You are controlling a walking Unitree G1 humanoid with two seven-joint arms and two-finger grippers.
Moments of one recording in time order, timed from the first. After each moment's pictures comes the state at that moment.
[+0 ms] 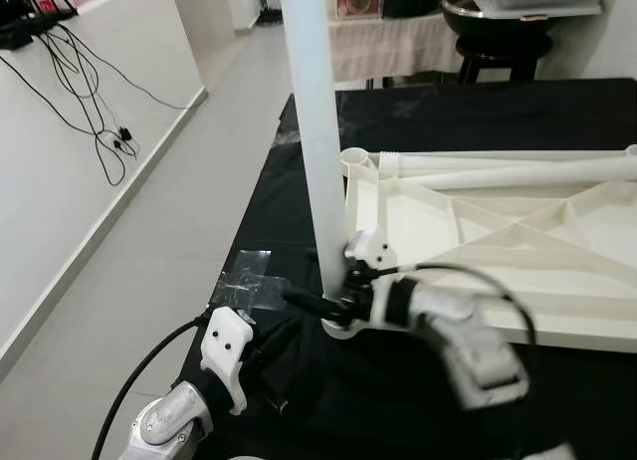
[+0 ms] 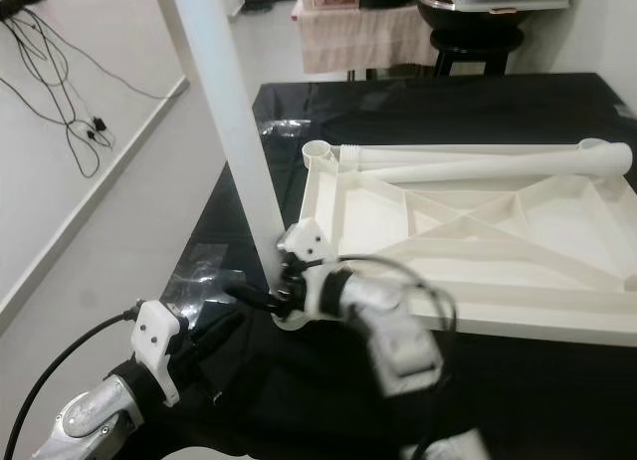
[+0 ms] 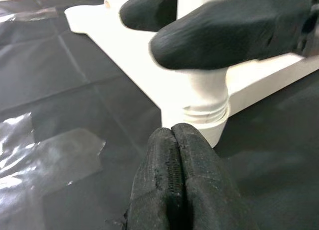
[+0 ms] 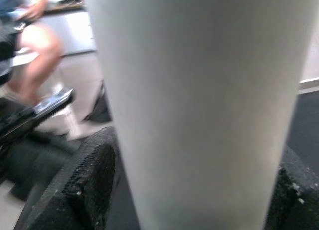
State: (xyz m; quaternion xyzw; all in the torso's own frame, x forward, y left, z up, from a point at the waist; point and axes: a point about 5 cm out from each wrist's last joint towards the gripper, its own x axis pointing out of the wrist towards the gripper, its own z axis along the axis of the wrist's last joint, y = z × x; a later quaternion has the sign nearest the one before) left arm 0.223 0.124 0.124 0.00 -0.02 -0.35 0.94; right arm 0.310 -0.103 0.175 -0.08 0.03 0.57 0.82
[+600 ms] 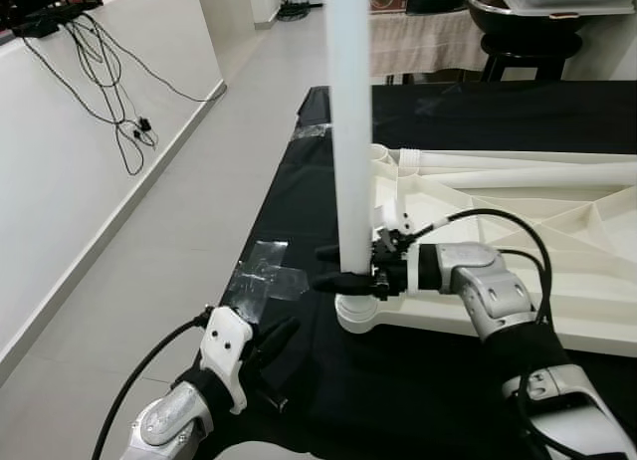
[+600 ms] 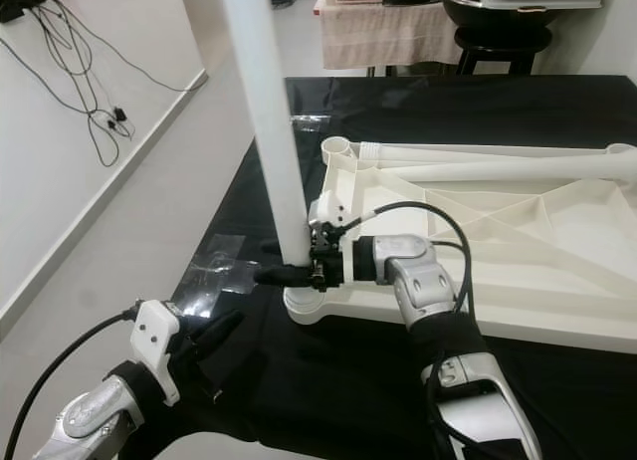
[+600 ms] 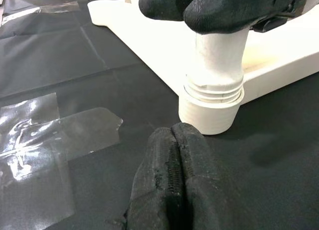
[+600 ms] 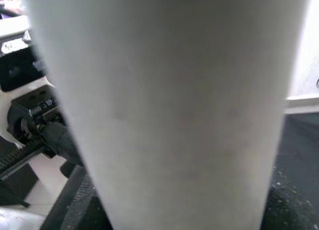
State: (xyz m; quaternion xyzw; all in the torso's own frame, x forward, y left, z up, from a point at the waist) left arm 0.222 0.124 0.122 0.00 -0.02 -0.34 0.94; right arm 0.336 -0.126 0.184 -0.06 0.06 0.64 0.77
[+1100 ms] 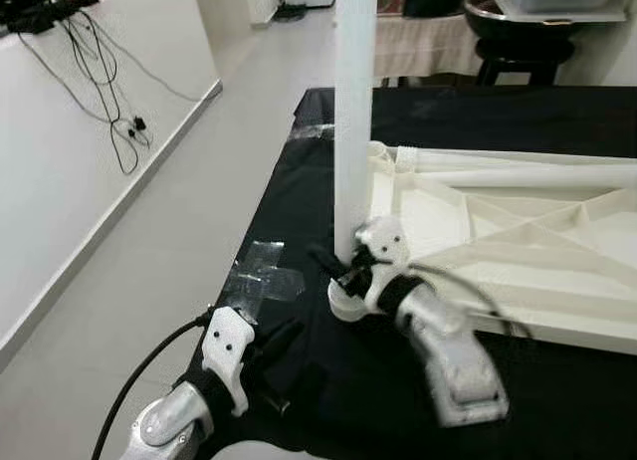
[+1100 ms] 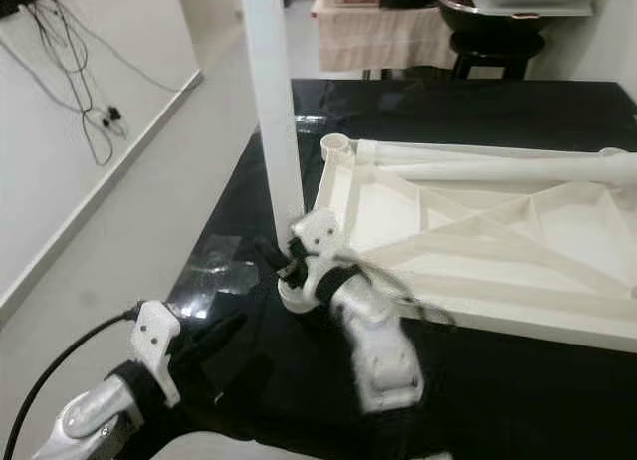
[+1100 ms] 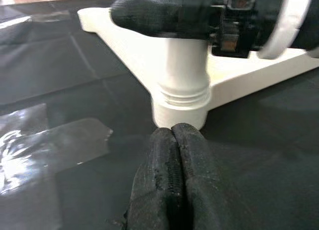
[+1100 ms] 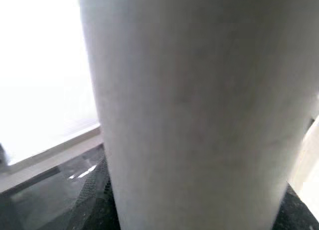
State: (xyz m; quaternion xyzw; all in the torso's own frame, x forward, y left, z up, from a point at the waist) left arm 0.222 0.124 0.127 0.00 -0.03 -0.34 0.94; right arm 0.304 -0.088 0.163 -0.07 -0.02 0.27 0.96
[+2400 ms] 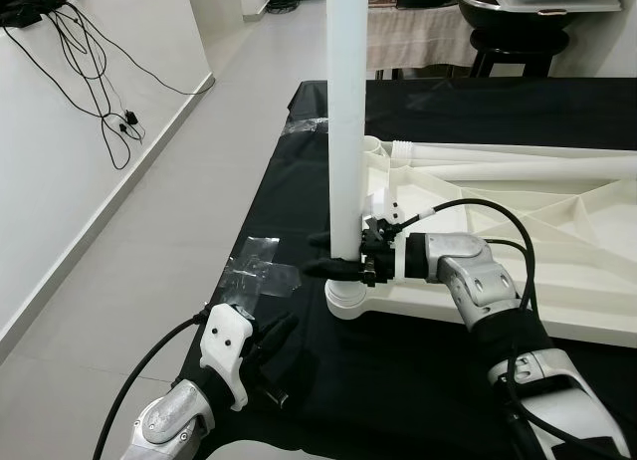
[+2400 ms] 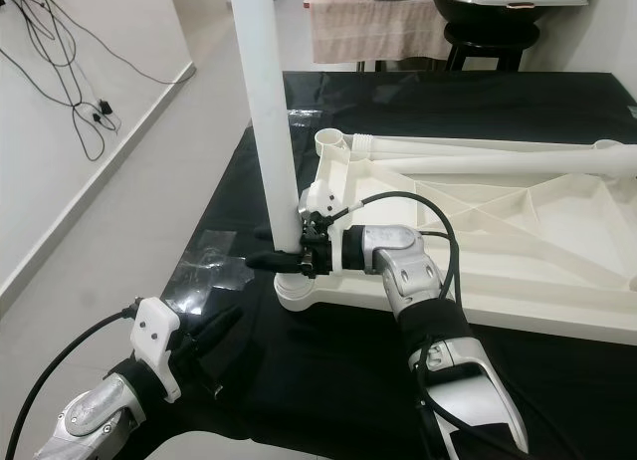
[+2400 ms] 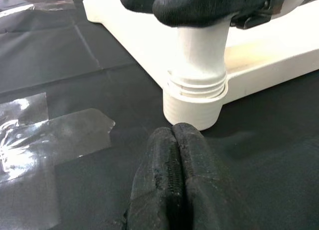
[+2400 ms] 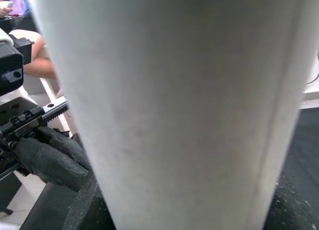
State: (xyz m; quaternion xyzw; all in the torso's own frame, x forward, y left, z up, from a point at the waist) left arm 0.224 0.124 0.125 0.00 -0.02 -0.33 0.94; right arm 0.348 -0.113 0.188 -0.06 0.05 0.62 0.78
